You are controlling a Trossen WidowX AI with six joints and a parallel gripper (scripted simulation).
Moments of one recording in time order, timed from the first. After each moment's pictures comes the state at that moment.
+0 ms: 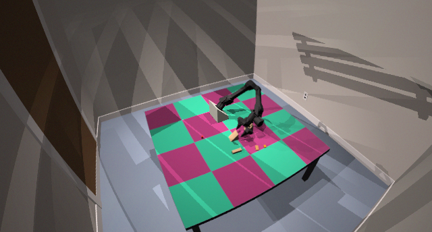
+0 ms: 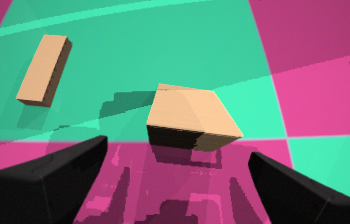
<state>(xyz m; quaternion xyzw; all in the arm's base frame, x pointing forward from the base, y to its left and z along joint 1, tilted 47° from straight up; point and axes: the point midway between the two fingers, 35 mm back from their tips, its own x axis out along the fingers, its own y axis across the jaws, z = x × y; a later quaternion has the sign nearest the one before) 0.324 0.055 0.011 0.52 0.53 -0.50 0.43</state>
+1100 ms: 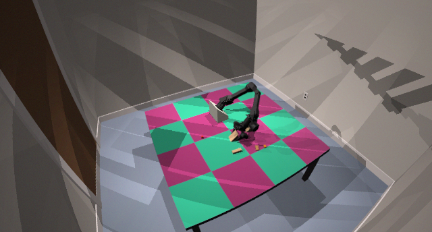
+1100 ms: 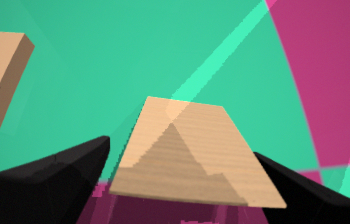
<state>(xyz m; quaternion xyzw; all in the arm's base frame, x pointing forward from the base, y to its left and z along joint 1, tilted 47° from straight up) 0.315 0.060 -0.040 0.52 0.53 -0.51 0.43</state>
